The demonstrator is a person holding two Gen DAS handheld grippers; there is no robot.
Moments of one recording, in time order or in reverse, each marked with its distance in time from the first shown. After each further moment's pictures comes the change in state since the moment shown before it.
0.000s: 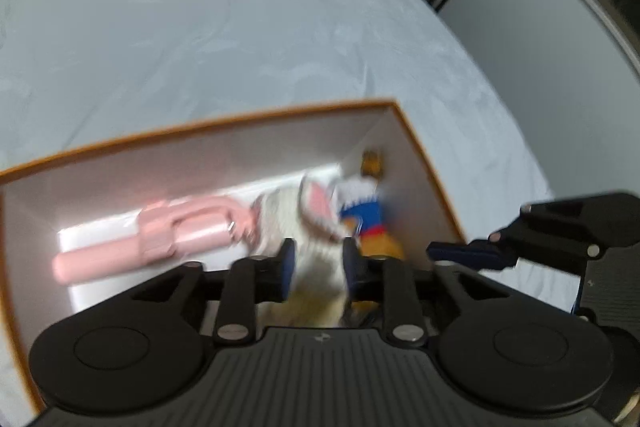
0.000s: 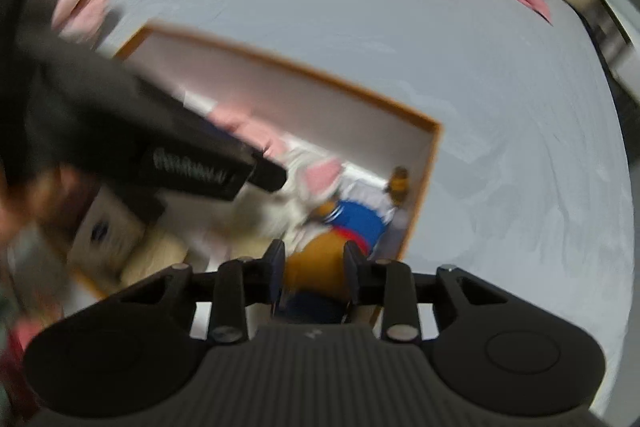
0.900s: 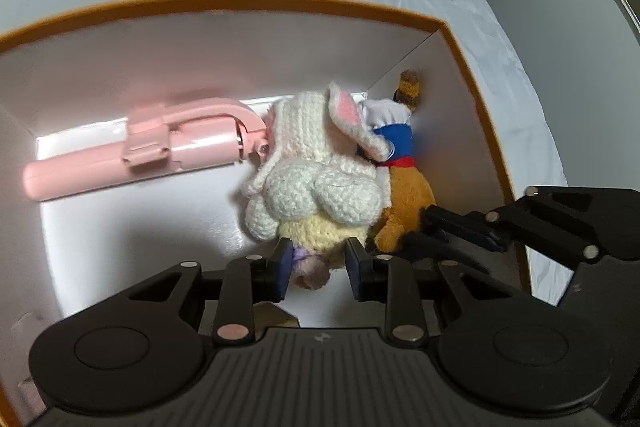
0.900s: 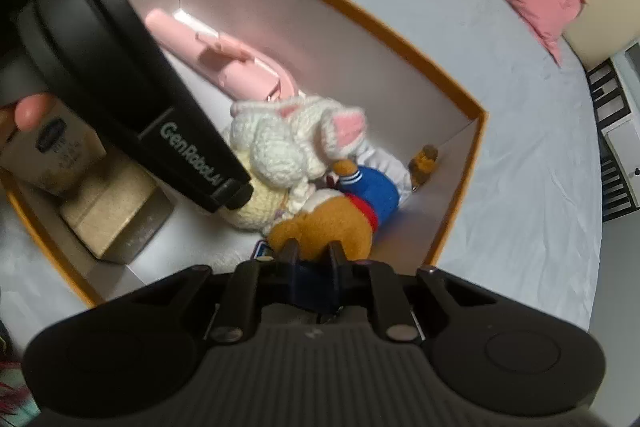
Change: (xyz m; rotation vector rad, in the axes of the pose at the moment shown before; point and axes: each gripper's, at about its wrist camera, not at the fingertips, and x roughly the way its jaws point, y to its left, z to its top) left arm 0.024 0.017 -0.028 -0.120 0.114 -0.018; right arm 0.041 0.023 -0.021 -0.168 0.005 -0.144
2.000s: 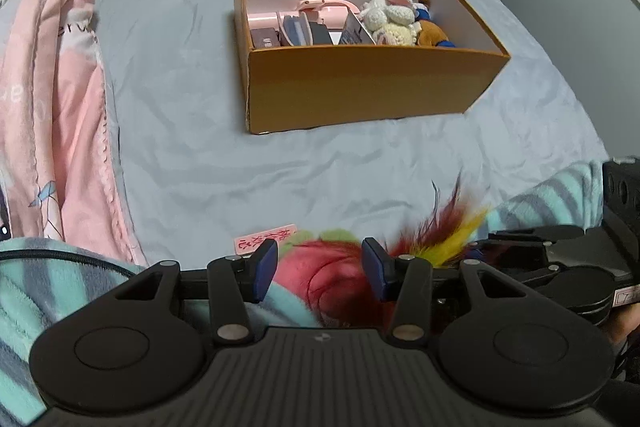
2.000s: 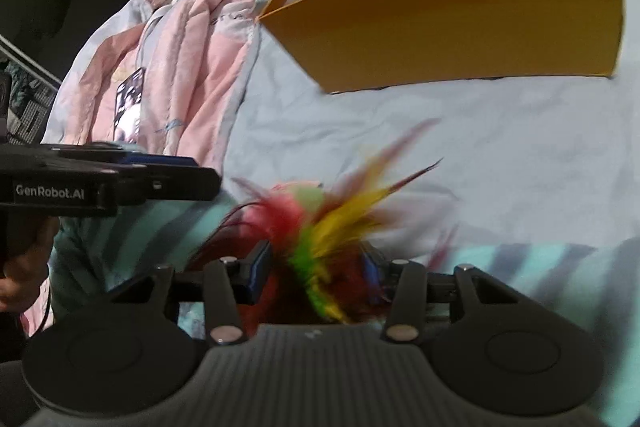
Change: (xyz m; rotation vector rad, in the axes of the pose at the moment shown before) left arm -0.143 0.021 -0.265 0.042 -0.166 0.227; right arm -0.069 0.180 -0.154 0.606 -0.170 0.643
